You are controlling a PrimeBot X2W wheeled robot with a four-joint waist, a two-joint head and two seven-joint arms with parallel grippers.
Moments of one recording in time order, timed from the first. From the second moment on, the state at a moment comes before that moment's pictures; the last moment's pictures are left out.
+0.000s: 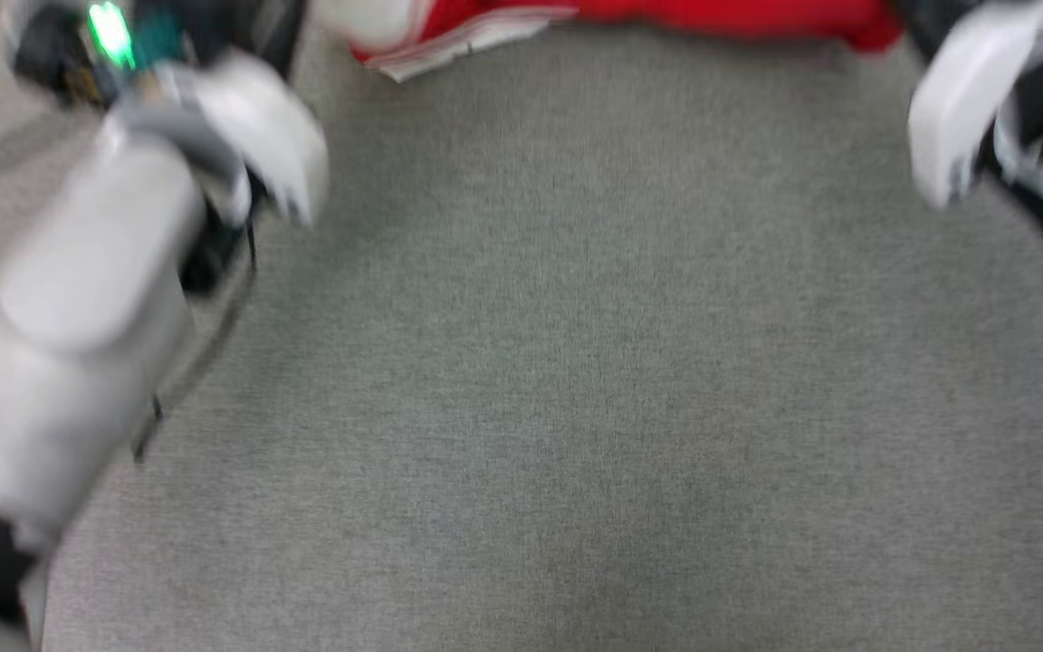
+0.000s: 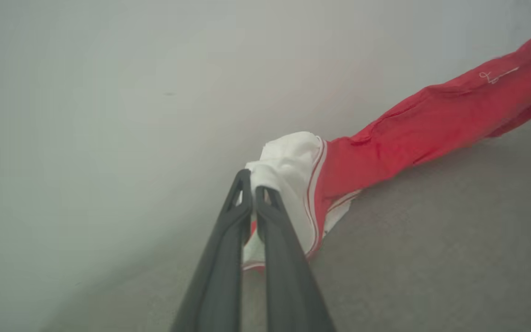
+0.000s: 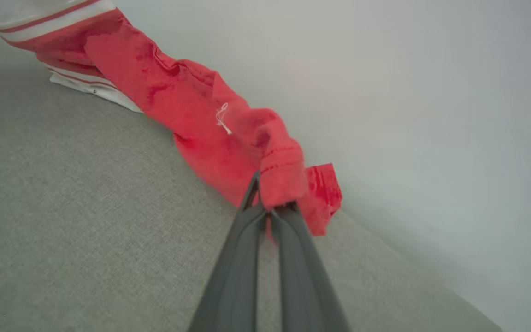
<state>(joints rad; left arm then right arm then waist) -1.17 0.49 -0.90 0.66 -0.69 0.01 -0.25 -1.25 -0.50 0.95 0.79 0.63 0.13 -0.03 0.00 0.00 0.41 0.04</state>
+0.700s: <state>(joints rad) -0.30 0.83 -1.01 0.00 -0.89 0.31 -0.15 -0.69 -0.74 1.05 0.56 0.81 0.13 -0.03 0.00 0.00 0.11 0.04</state>
